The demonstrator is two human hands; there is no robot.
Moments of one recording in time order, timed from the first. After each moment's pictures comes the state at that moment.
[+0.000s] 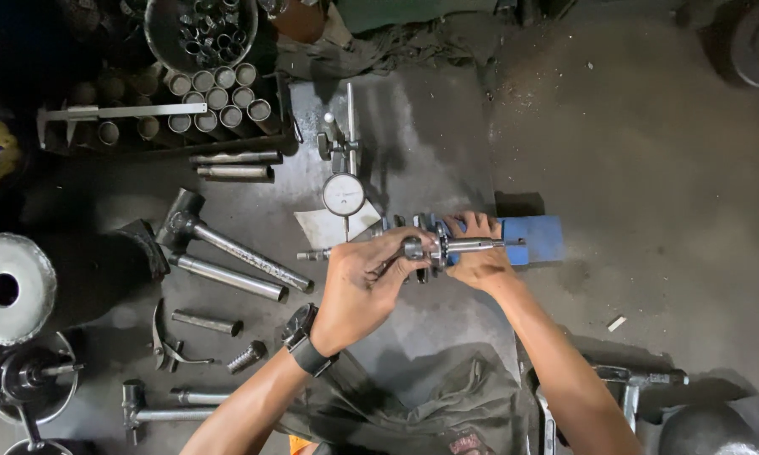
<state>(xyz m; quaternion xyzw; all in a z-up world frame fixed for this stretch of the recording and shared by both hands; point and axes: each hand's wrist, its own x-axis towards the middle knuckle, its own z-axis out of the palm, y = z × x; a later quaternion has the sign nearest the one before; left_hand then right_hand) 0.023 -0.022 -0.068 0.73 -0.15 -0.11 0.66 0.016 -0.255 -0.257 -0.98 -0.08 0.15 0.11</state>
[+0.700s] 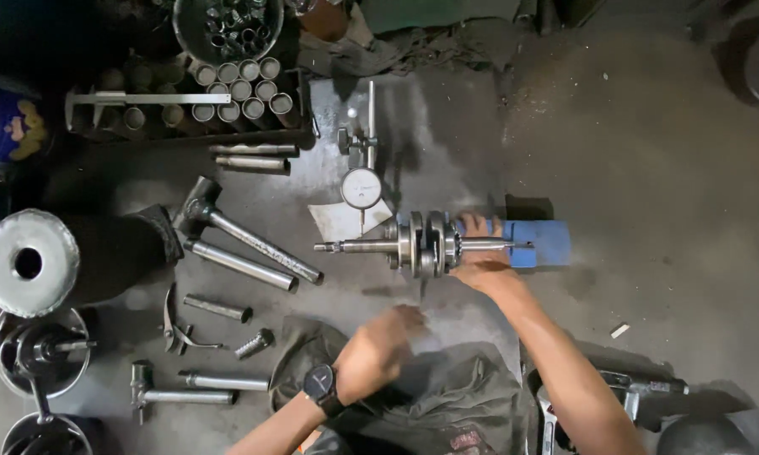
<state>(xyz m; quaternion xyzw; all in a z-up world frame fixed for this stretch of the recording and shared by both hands) -0.082 0.020 -0.178 0.80 -0.42 -0.07 0.41 0.014 -0.242 -0.266 -0.96 -0.09 0.25 0.04</state>
